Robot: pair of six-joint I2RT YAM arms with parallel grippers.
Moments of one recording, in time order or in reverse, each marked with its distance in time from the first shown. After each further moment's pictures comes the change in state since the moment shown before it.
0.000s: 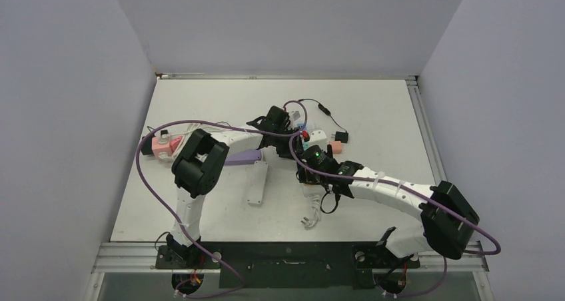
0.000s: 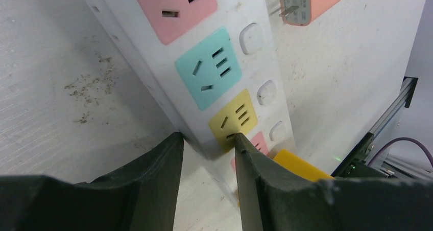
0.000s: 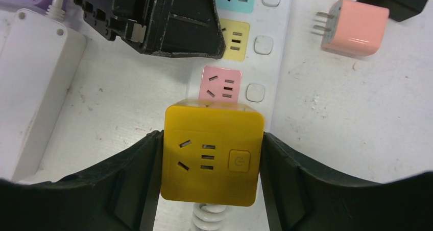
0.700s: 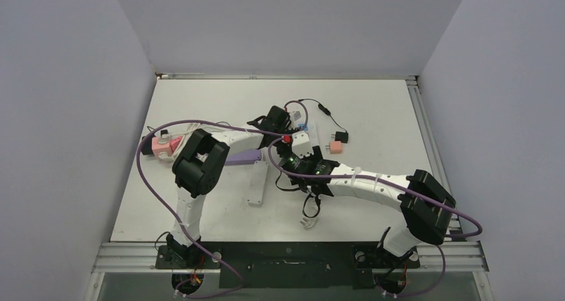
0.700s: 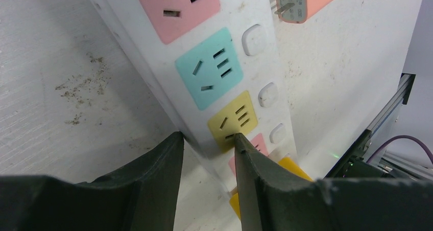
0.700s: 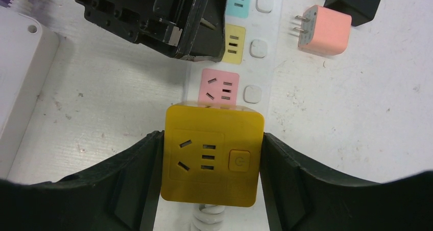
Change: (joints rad) left arm -0.008 0.006 0.011 -0.009 0.011 0.003; right arm 0.182 0.192 0.201 -0.217 0.325 0.050
